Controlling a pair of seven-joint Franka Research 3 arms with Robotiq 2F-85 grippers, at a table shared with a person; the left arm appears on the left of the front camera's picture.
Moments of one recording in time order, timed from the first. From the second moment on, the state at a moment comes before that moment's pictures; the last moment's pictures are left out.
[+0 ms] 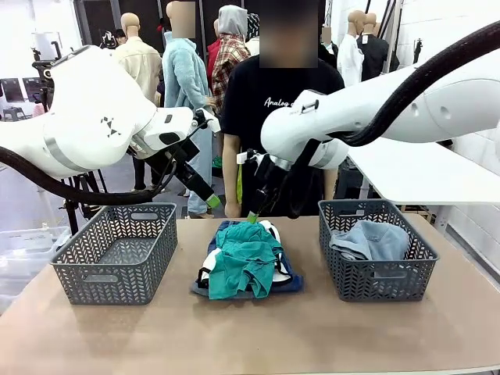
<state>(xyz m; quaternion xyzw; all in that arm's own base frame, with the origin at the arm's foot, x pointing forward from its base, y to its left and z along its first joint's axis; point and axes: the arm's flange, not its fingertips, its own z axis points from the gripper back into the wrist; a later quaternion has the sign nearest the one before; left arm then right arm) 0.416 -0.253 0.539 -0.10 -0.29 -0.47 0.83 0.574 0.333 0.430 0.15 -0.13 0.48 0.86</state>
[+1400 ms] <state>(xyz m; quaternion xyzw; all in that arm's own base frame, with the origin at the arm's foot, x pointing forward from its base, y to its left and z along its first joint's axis) 0.416 -0.253 0.539 -0.10 -0.29 -0.47 0.83 0.579 0.367 0.360 0.12 -0.13 0.48 0.86</state>
